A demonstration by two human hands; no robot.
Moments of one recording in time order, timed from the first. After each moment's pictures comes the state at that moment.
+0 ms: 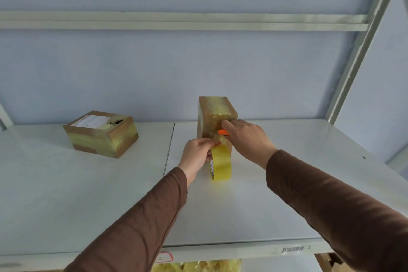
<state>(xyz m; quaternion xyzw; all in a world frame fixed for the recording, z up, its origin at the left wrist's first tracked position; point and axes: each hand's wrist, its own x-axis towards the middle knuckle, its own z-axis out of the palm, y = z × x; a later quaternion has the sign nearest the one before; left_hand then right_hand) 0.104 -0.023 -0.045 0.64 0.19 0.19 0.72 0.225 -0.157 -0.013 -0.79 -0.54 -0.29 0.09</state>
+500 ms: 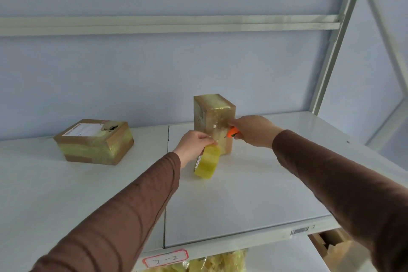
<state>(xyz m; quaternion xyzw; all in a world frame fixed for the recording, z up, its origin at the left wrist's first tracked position) 0.102 0.017 -0.026 0.82 0.14 0.10 0.54 0.230 -0.168 0.014 -0.88 -0.47 -0.10 0.00</state>
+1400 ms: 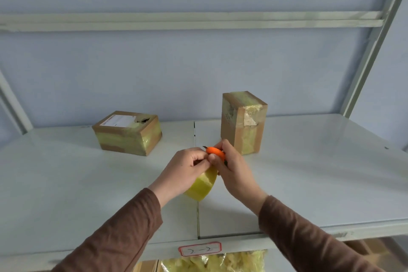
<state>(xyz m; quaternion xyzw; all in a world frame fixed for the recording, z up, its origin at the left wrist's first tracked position) -0.033 0.051 -0.037 0.88 0.05 0.19 0.43 0.062 -0.092 -0.060 -0.72 -0.44 -0.02 0.54</state>
